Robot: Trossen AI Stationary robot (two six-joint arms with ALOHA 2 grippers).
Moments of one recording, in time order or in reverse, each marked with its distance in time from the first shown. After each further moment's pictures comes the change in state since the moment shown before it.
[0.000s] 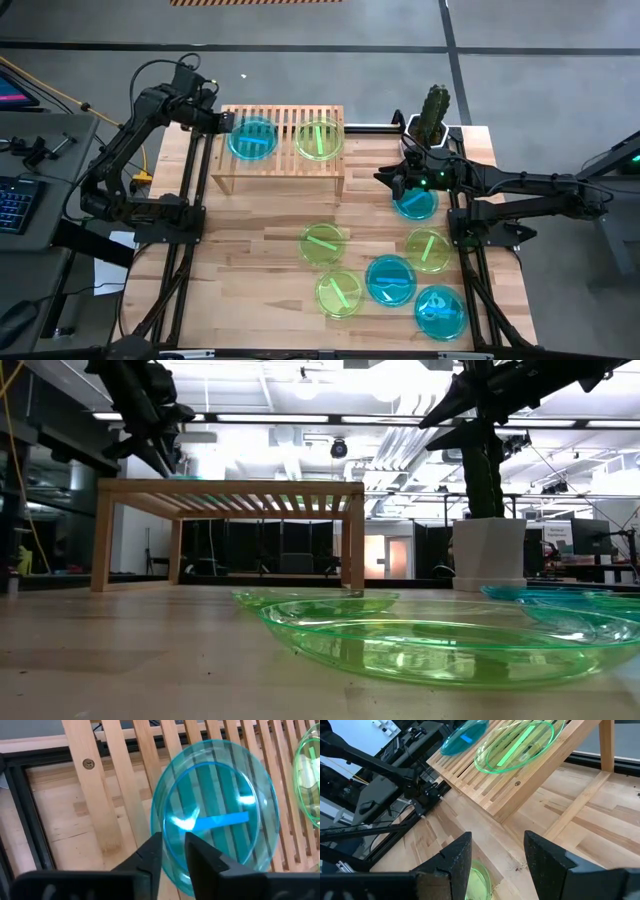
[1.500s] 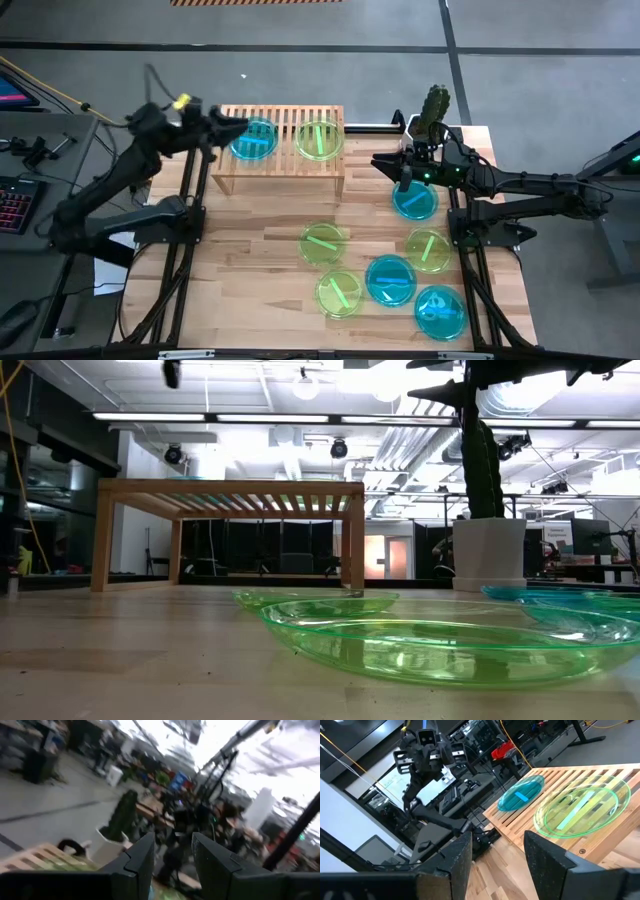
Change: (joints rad) left arm -0.503 -0.480 -0.358 1.109 0.173 -0.281; right arm 0.000 0.000 0.000 0.356 -0.053 0.000
